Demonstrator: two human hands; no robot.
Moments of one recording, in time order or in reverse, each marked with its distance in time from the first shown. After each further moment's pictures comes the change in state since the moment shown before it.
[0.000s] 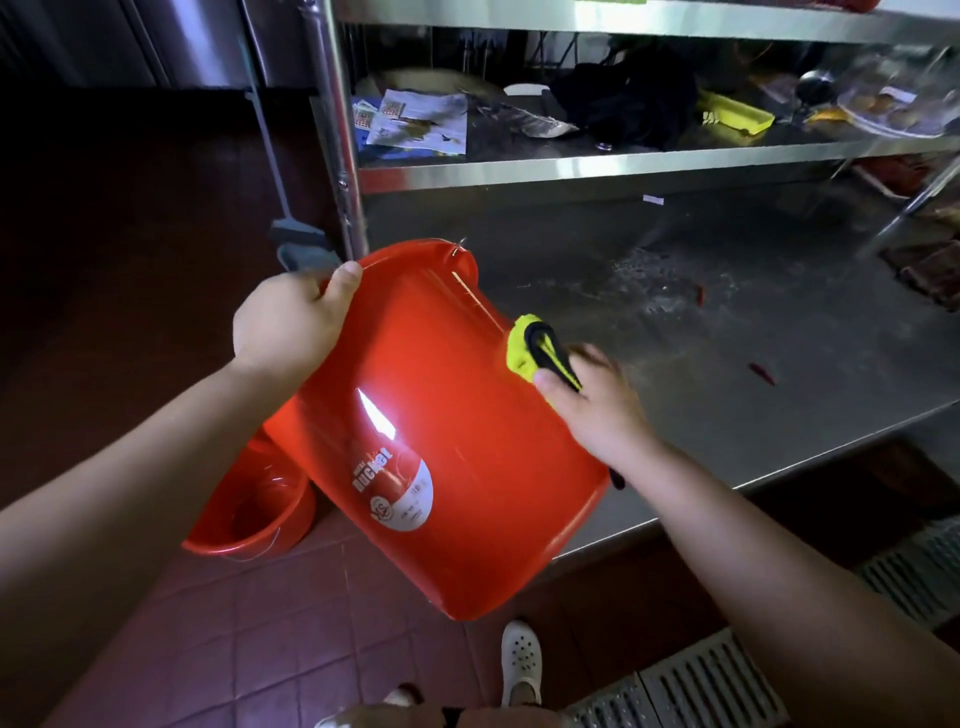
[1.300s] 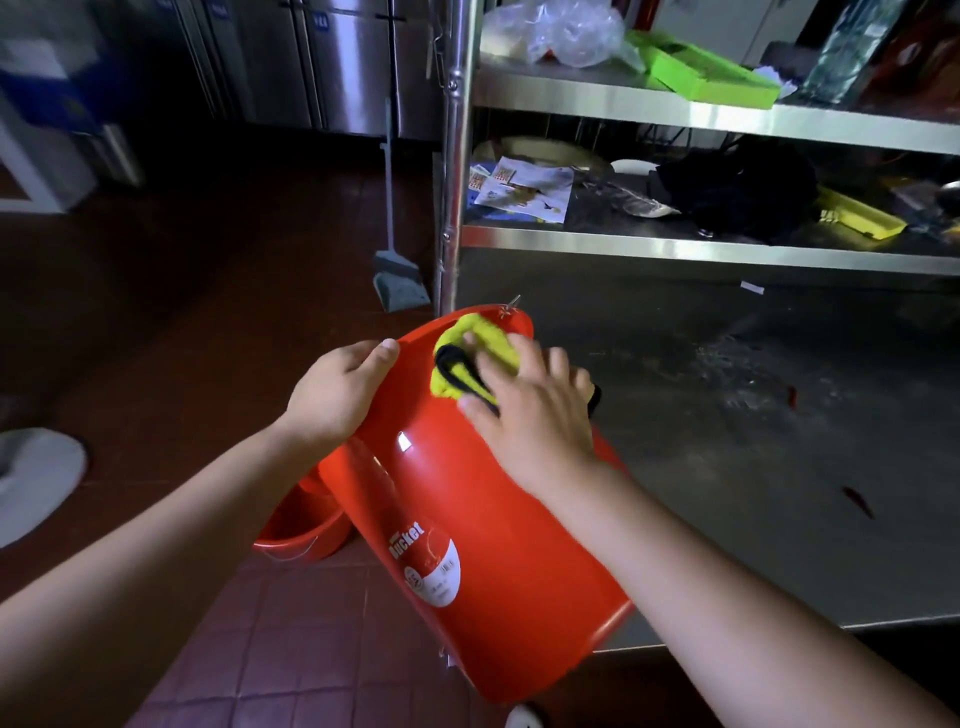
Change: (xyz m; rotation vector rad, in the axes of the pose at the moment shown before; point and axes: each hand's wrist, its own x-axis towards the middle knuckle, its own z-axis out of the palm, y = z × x) left_hand -0.030 -0.028 -0.012 -0.424 -0.138 -0.235; right_hand 0.038 -0.106 0.026 -0.386 0.138 -0.500
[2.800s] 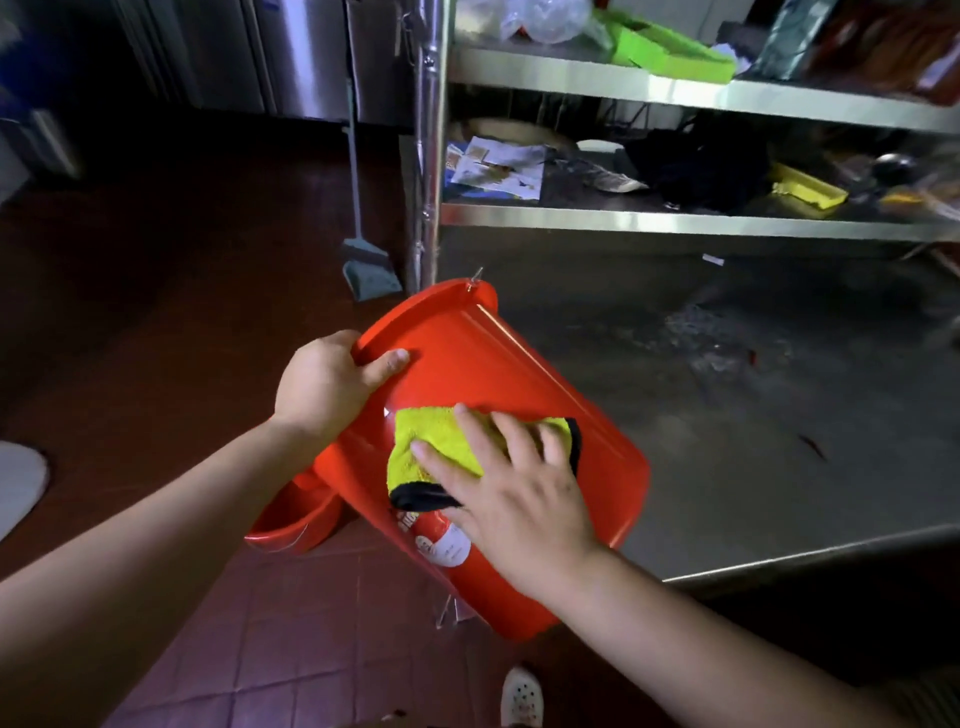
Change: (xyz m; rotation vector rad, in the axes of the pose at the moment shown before) left_hand -0.018 -0.009 -0.007 0.250 0.115 0.106; right_hand -0.105 -0.039 -0.003 -0.232 -0.029 -0.287
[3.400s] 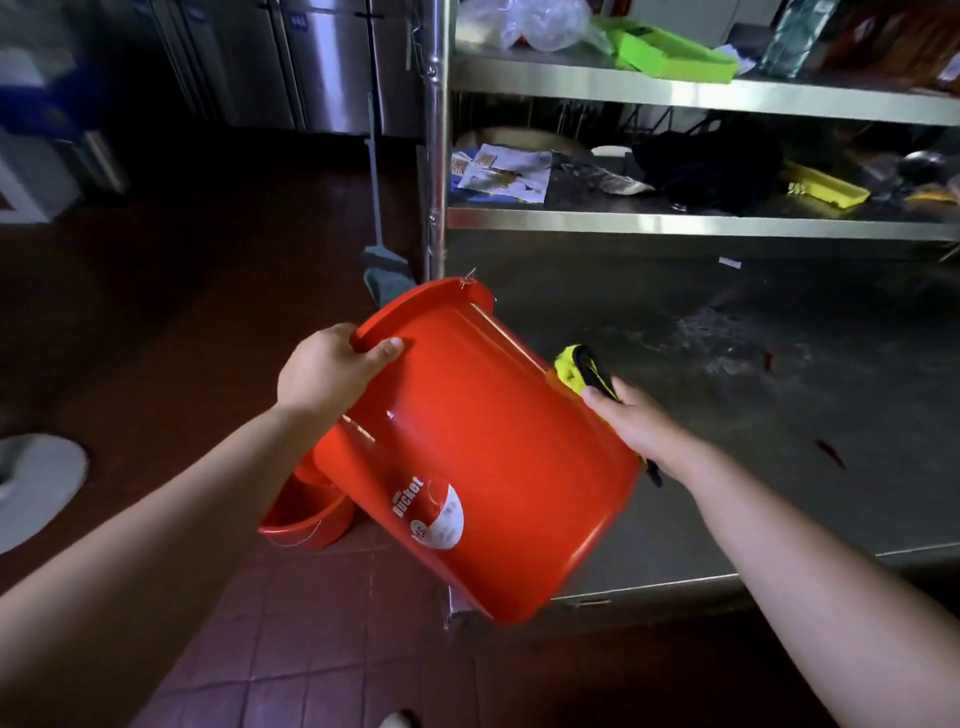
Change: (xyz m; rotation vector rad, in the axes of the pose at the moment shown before) left_hand -0.006 0.014 0.003 0.064 0.016 -0.115; right_hand -0.001 0.155 0.049 1.022 -0.322 0.718
